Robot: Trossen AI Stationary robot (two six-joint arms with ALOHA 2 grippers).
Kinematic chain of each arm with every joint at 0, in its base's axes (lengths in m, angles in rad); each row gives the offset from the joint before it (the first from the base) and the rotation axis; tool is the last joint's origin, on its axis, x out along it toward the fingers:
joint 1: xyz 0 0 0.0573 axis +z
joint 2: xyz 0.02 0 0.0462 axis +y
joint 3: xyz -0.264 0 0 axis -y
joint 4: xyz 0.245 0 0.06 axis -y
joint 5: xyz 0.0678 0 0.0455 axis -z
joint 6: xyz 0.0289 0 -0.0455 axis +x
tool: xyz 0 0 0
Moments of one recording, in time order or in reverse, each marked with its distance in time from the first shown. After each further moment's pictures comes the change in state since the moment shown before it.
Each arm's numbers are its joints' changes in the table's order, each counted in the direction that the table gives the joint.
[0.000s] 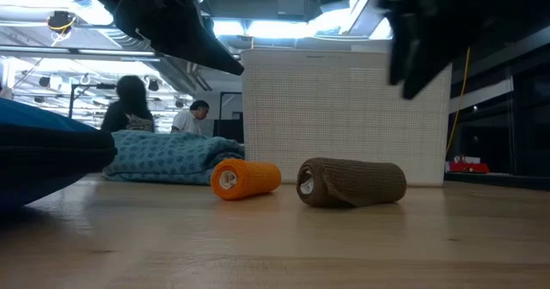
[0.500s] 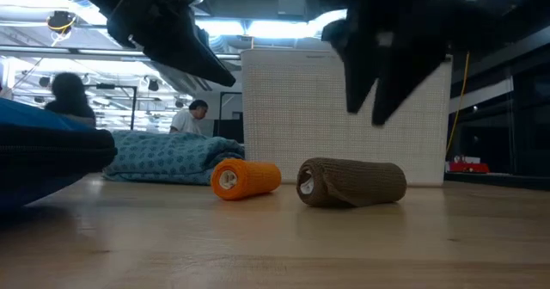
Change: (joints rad) left arm 0.000 0.000 0.000 -0.068 -0.005 -0.059; right arm -0.109 0.034 -0.029 0.188 -0.167 -0.433
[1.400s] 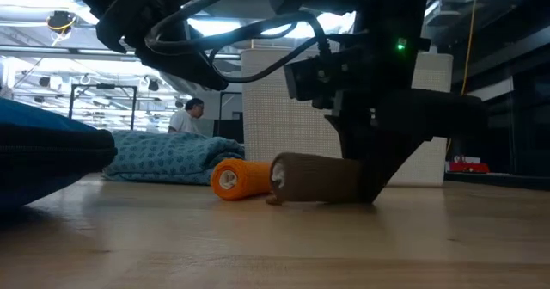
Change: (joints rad) left arm -0.033 0.000 0.000 -0.042 -0.050 -0.001; right arm -0.027 0.140 -0.052 0.167 -0.111 0.061
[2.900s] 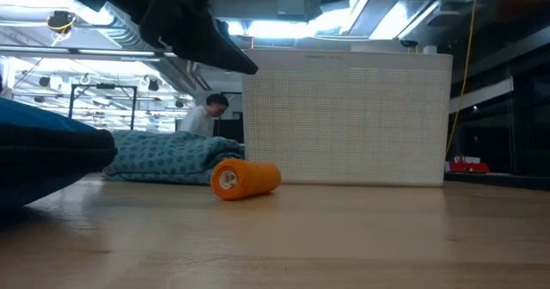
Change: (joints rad) left arm 0.155 0.000 0.001 0.171 0.205 0.214; right arm 0.429 -0.246 0.252 -0.590 -0.224 1.786
